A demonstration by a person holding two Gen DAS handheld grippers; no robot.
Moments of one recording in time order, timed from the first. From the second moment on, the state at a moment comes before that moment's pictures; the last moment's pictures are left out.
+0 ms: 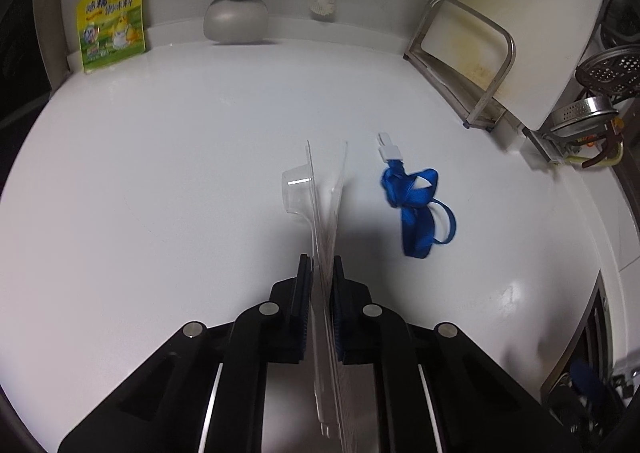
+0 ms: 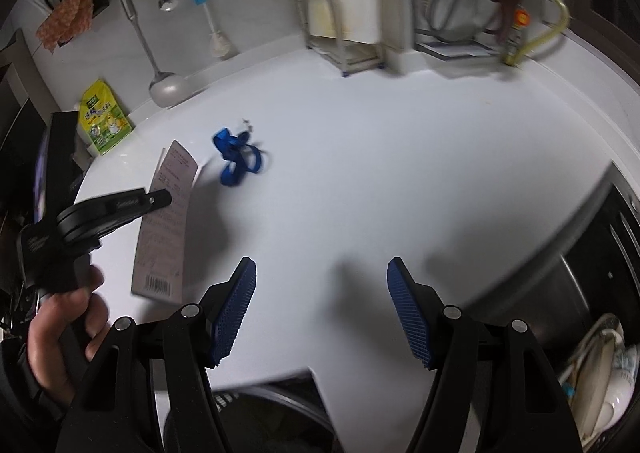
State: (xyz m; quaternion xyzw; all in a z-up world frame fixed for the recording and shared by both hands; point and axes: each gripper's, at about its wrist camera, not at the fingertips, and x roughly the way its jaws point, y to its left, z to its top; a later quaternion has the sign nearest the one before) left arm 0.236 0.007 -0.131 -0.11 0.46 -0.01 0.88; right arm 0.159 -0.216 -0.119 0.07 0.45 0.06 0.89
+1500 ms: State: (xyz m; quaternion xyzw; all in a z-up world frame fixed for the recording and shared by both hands) left arm 0.244 0.098 -0.087 0.00 0.41 0.00 0.91; right arm 0.303 -0.089 -0.148 0.01 0.45 0.13 0.88
